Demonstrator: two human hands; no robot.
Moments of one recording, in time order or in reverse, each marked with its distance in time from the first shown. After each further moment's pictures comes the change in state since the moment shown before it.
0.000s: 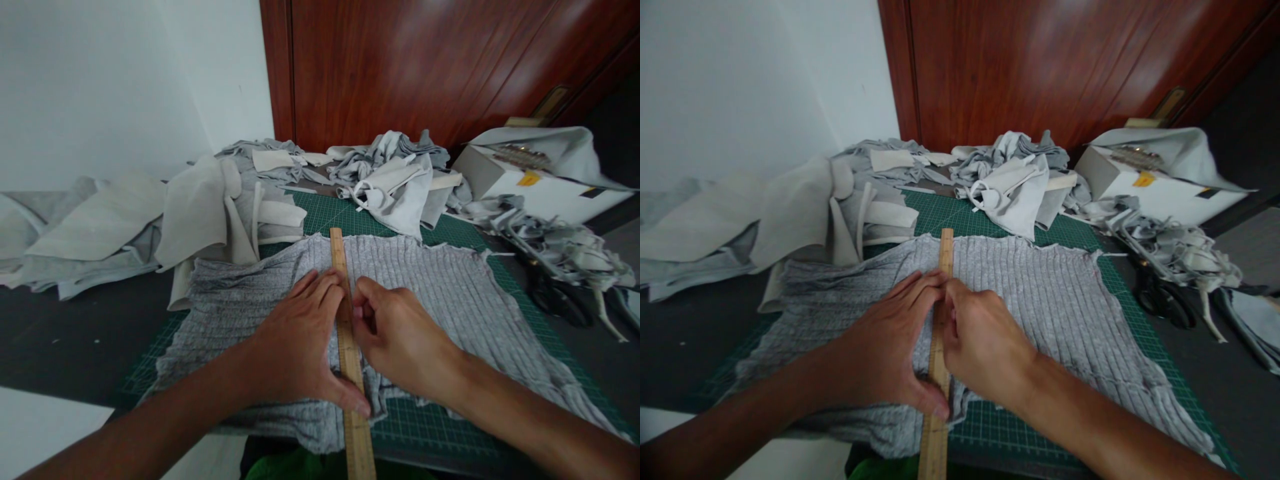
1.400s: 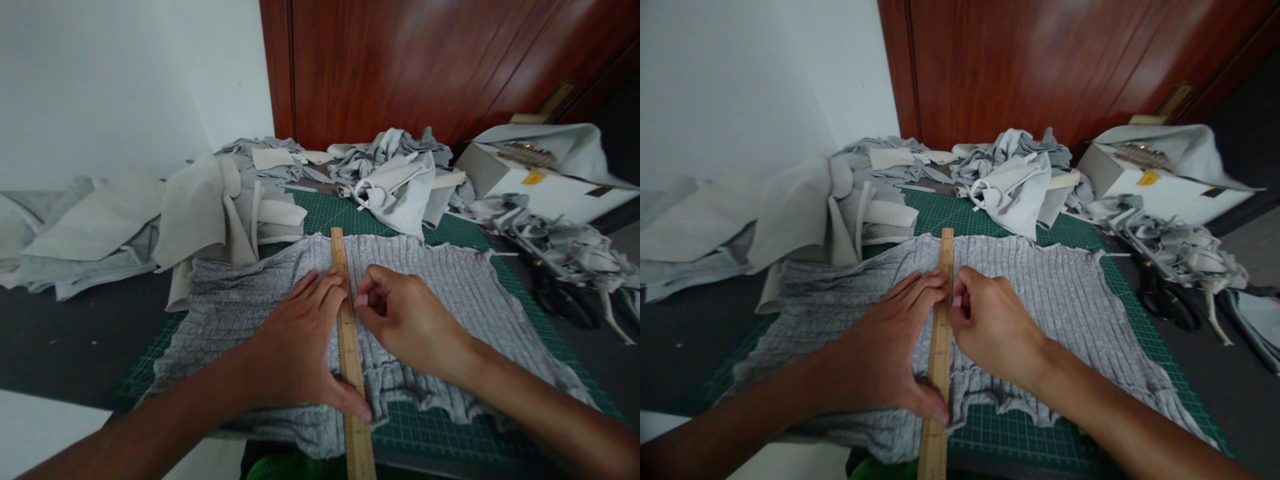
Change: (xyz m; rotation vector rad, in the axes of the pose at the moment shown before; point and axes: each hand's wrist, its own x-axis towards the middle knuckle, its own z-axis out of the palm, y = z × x) left_hand 0.001 0.001 0.001 -0.070 0.035 -0.018; right_hand 0.010 0.009 -0.013 0.058 0.011 0.097
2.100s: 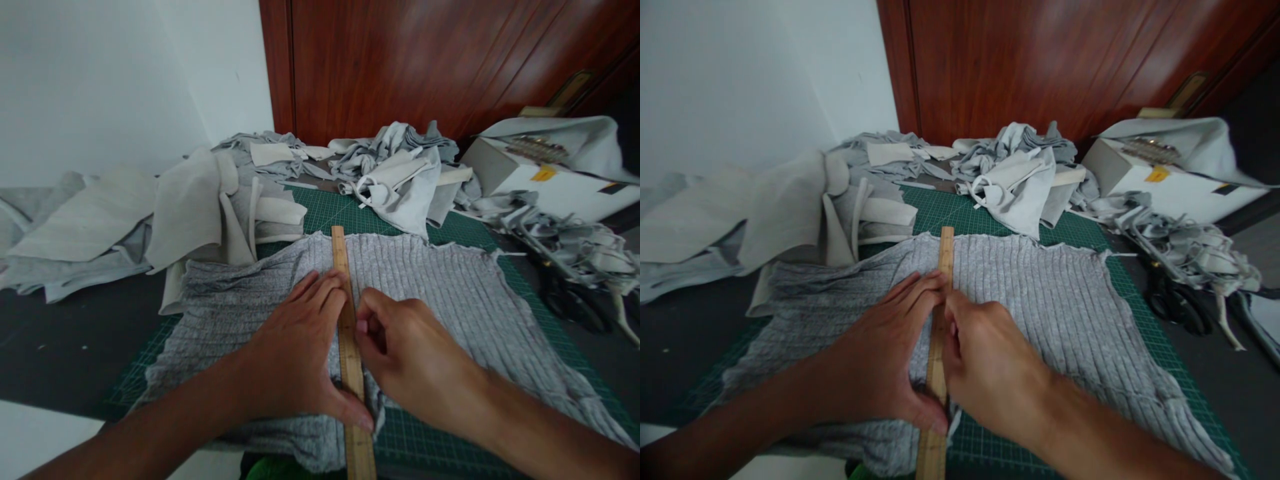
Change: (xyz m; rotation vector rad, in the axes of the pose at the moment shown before) left_hand 0.002 0.001 -0.002 -0.022 -0.023 -0.007; right_hand -0.018 -0.008 0.011 -0.006 -0.072 -0.035
